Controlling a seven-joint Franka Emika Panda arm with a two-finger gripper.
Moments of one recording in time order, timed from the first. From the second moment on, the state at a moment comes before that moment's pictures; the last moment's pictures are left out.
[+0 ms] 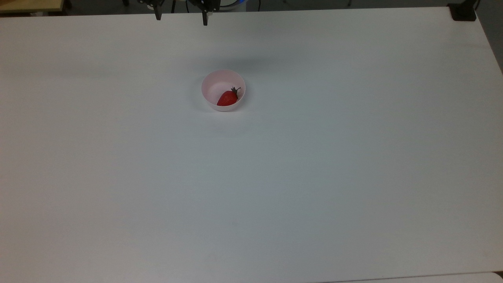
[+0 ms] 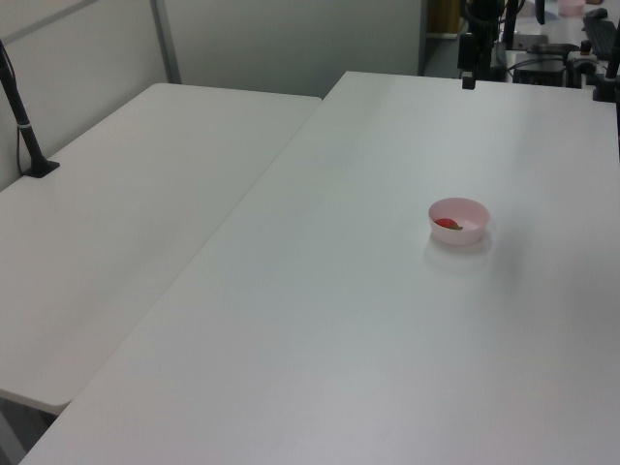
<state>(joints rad) -0.03 -0.04 0.00 -1.71 -0.05 1.65 0.05</state>
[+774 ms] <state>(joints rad) -0.03 -0.04 0.00 -1.71 -0.05 1.65 0.05</state>
